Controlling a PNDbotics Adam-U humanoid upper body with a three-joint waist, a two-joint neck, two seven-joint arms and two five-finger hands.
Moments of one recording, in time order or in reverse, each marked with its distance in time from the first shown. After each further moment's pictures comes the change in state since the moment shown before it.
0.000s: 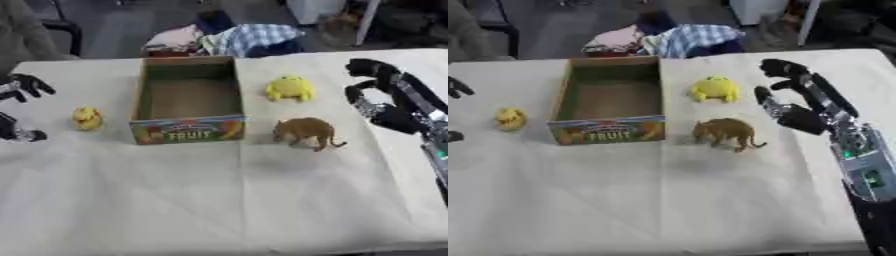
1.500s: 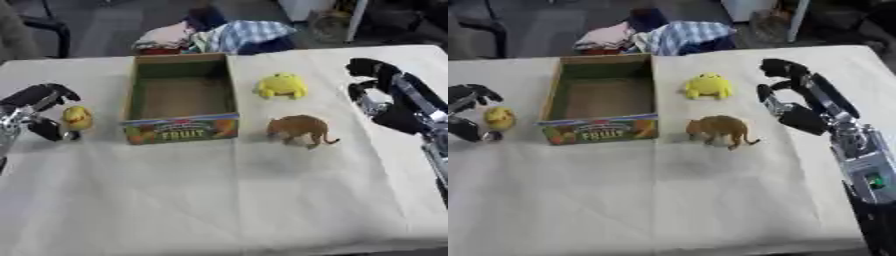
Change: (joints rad) left arm -0.074 -0.171 0.089 0.209 -0.352 0.070 0.269; right arm -0.010 0.010 0.008 0.000 -0.010 -0.001 0.006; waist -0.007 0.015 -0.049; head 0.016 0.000
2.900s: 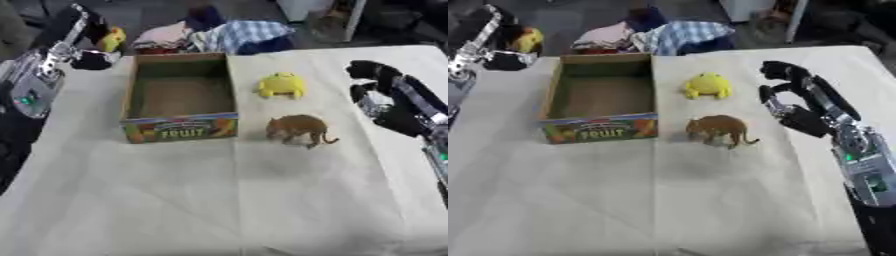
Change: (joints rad) left arm -0.131 -0.145 -0.070 -0.244 0.240 0.092 0.185; right arm -0.011 0.010 0.012 0.000 -0.004 -0.002 0.013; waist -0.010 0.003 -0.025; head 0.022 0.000
